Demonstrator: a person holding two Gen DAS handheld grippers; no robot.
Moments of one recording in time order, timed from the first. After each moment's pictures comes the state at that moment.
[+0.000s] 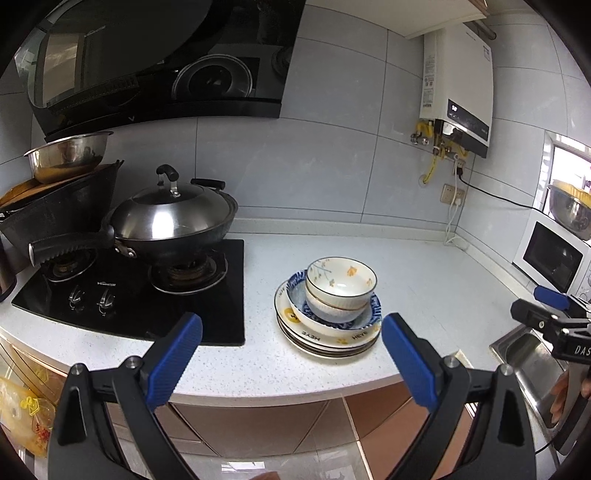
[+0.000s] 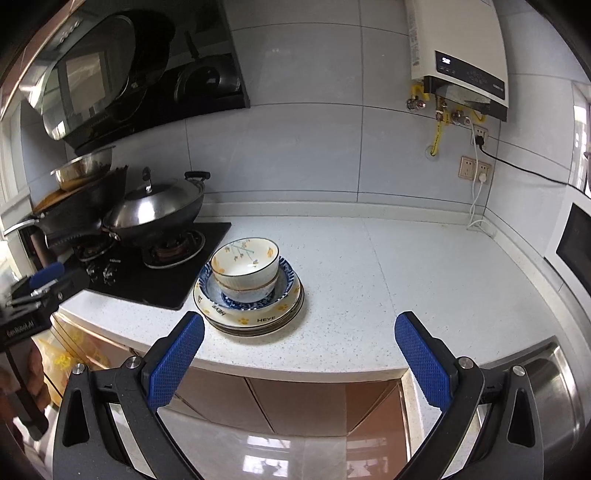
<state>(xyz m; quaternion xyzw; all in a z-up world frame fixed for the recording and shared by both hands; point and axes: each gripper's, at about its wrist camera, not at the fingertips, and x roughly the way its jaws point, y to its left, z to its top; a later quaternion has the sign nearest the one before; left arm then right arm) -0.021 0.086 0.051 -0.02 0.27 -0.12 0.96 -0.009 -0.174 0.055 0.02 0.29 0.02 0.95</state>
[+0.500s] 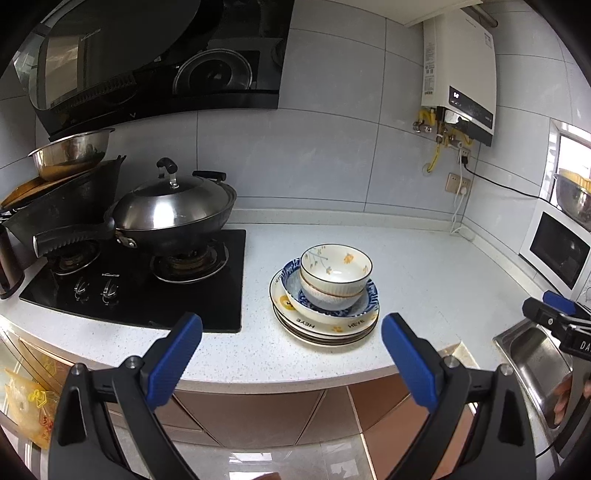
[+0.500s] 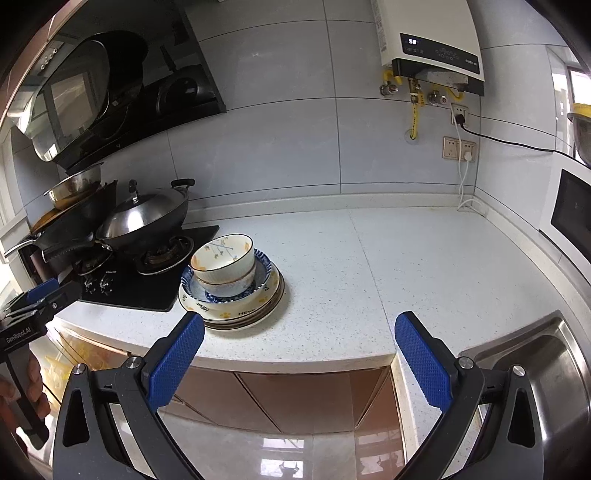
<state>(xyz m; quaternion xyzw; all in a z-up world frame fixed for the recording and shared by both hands) -0.030 0.062 0.045 -0.01 0.28 -0.10 0.95 -0.022 -0.218 0.041 0.06 0.30 0.01 0.95</state>
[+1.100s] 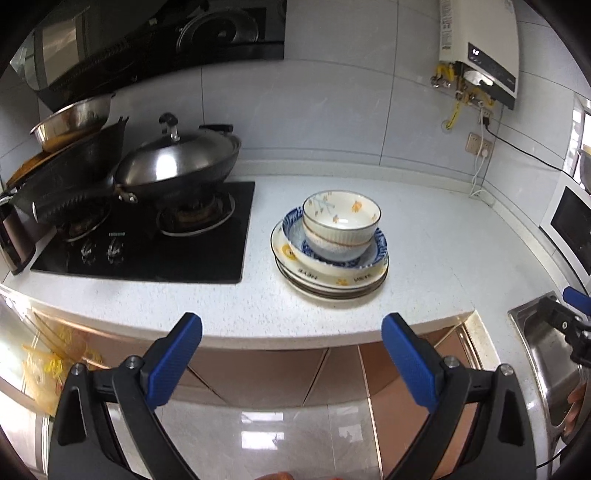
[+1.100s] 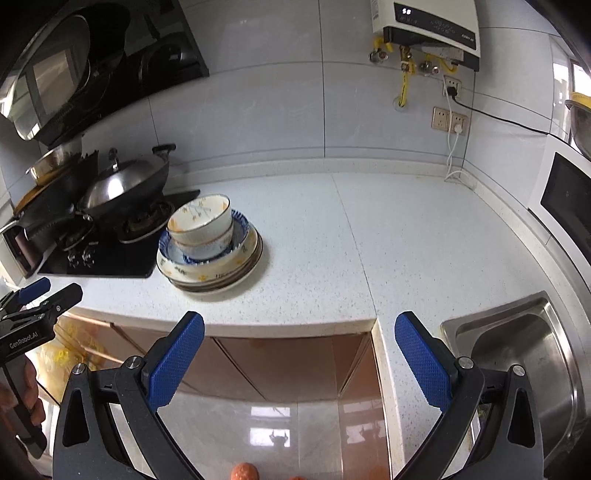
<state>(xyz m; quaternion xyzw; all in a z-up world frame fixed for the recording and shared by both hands) -0.022 0.029 0.015 0.01 0.38 -0.06 0.92 -0.020 -0.224 0.026 0.05 0.37 -0.01 0.93</state>
